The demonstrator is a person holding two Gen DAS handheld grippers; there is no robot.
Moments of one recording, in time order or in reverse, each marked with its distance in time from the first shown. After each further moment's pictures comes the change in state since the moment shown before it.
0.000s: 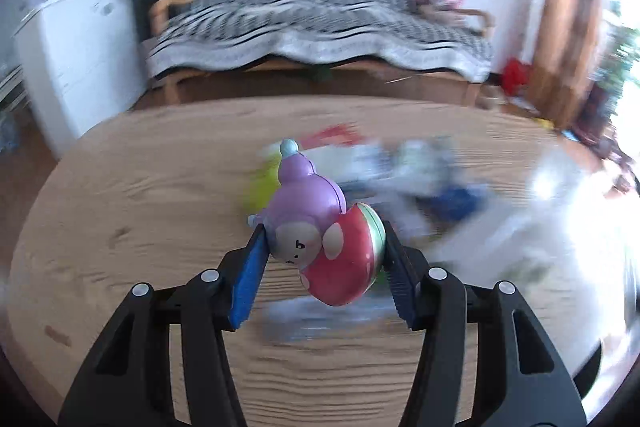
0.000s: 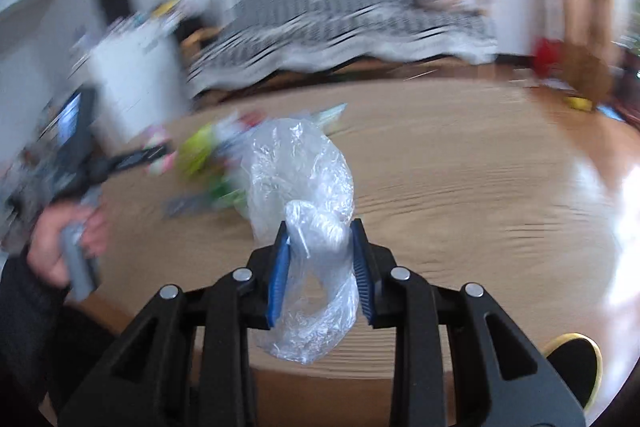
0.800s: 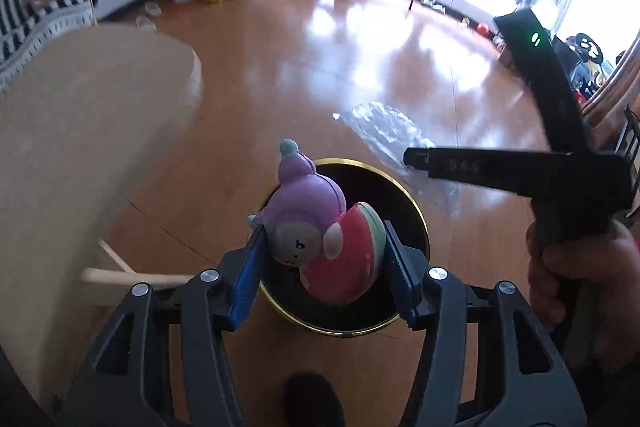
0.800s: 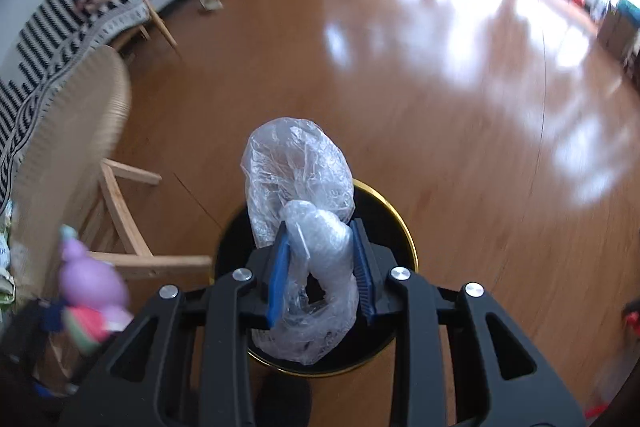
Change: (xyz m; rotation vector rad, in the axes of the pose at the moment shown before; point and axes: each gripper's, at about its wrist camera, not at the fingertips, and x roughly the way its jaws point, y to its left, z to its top) left arm -0.023 -0.485 -0.233 0.726 0.326 -0.777; right arm -0.066 -0.385 -0.197 0.732 0.312 -0.497
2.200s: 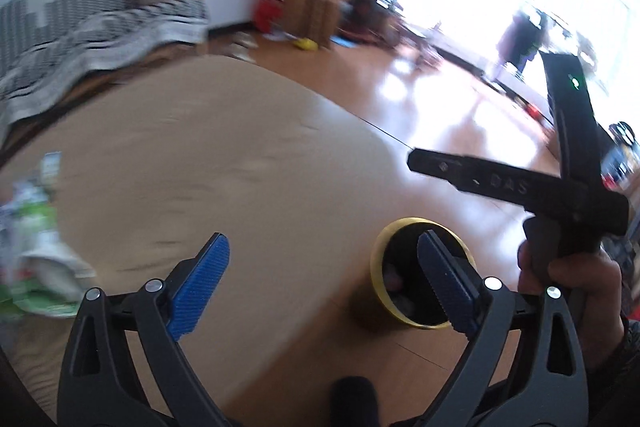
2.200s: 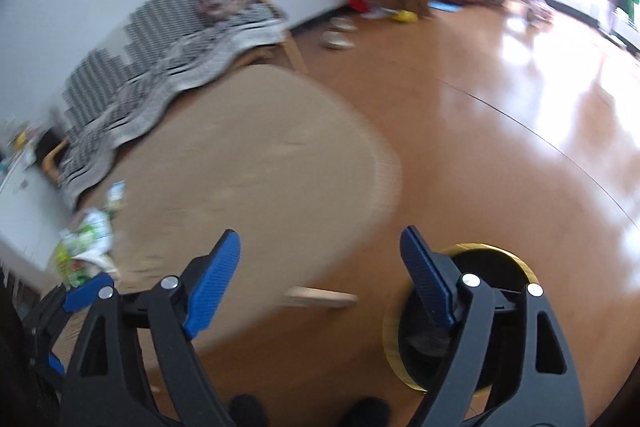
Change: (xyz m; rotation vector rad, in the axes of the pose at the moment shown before) left arm -0.215 0.153 -0.031 -0.225 -0.259 0.197; right arm -0.104 0.256 -0.021 -0.339 -0.217 0.363
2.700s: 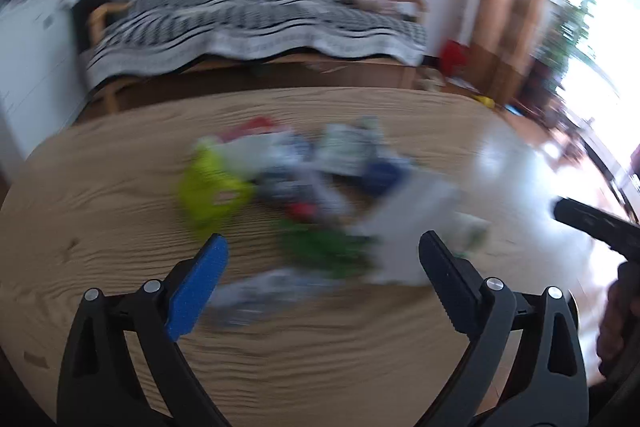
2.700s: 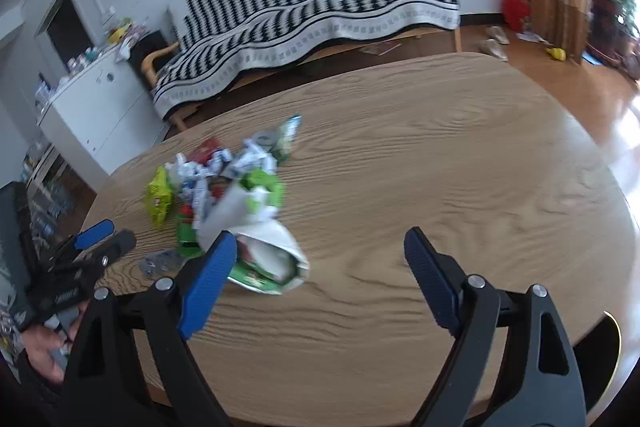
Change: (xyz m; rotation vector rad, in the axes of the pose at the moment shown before) left arm -0.135 0.273 -0.067 -0.409 -0.071 0.467; right arm 0.077 0.255 -0.012 -0.308 0.129 0.252
